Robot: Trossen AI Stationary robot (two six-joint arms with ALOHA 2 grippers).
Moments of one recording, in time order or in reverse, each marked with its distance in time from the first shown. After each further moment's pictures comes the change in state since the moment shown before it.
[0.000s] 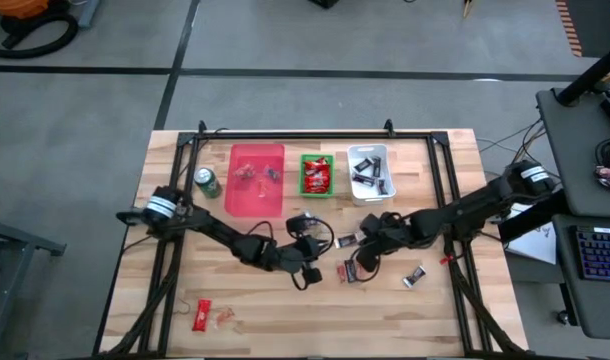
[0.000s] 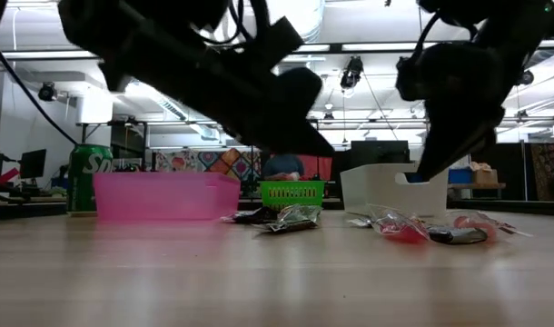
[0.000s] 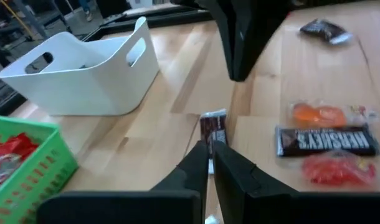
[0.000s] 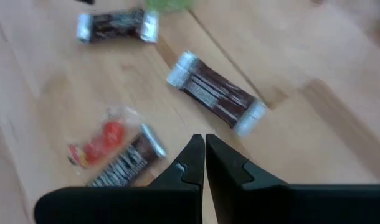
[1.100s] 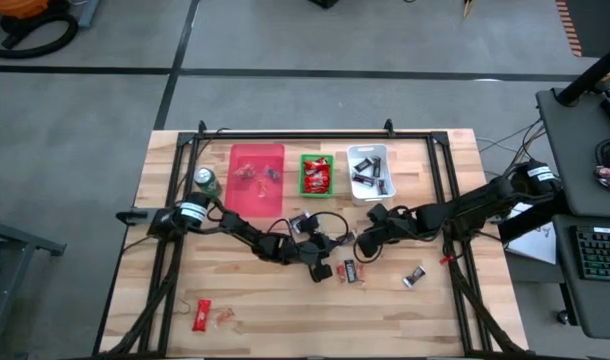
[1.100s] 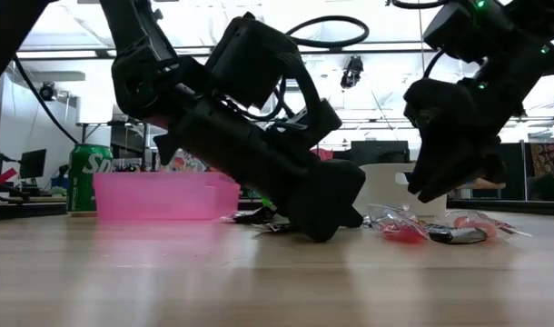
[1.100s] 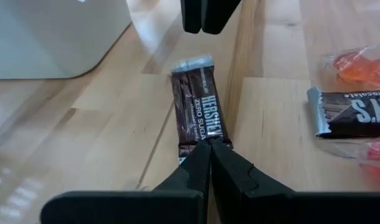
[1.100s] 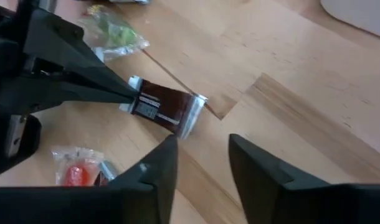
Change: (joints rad) left arm 0.095 0.246 0.110 0.074 0.149 -0.025; right arm -0.099 -0.049 -0.188 0.238 0.006 0.139
